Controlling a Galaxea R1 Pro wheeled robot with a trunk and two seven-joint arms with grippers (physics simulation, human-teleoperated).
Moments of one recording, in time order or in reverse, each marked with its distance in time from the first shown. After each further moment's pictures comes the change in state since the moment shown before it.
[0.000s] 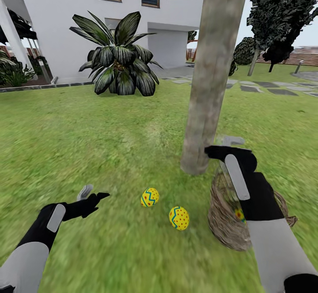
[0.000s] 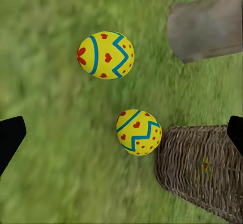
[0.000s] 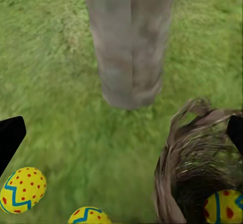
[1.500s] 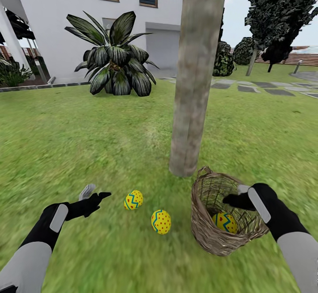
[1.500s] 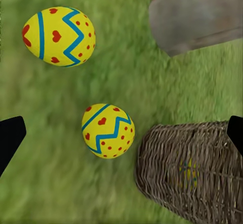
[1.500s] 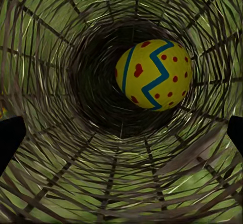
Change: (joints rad) left arm 0.000 -0.017 0.000 0.001 -0.007 -0.029 0.001; right arm 0.099 -0.238 -0.038 0.540 -0.021 0.060 0.369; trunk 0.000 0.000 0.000
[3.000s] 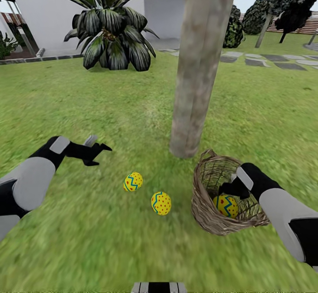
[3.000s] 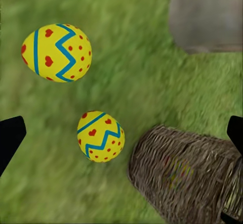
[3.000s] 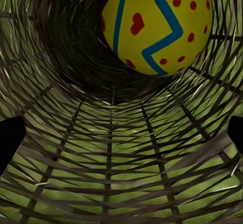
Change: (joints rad) left arm -0.671 0.063 -0.002 0.449 0.017 0.213 0.357; right arm -0.374 0.059 0.115 0.537 0.022 0.007 -0.004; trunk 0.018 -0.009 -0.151
